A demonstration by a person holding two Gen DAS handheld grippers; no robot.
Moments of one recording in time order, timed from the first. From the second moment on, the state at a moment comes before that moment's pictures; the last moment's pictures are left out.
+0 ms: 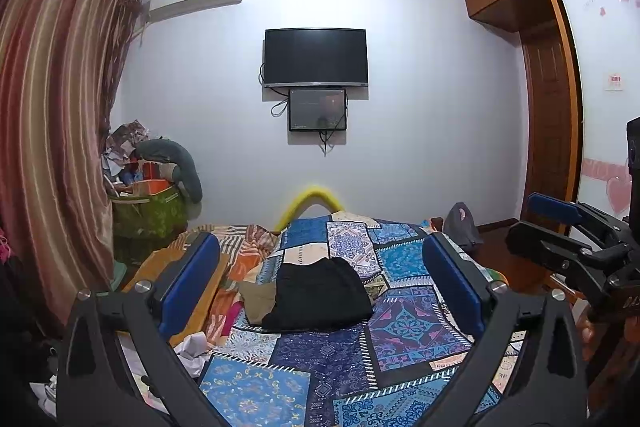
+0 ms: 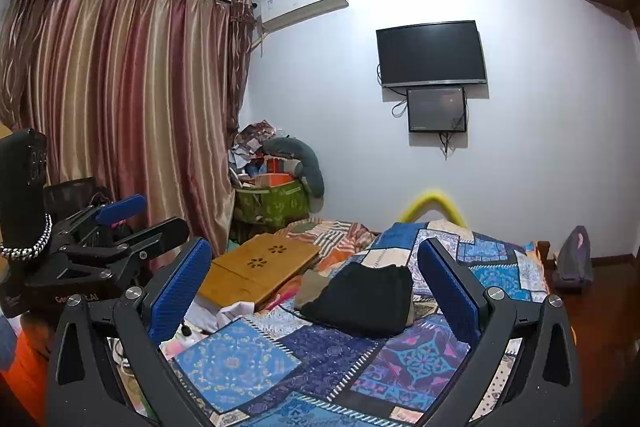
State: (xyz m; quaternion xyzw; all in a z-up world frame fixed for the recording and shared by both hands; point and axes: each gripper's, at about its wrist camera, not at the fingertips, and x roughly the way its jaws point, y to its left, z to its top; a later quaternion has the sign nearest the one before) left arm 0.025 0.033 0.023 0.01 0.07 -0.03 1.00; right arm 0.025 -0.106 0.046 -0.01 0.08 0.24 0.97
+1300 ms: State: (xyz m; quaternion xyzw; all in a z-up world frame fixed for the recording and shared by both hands) left arm 0.033 0.042 0.017 0.00 0.08 -0.05 1.00; right arm 0.028 -0.115 0.046 0.00 0.09 0.22 0.97
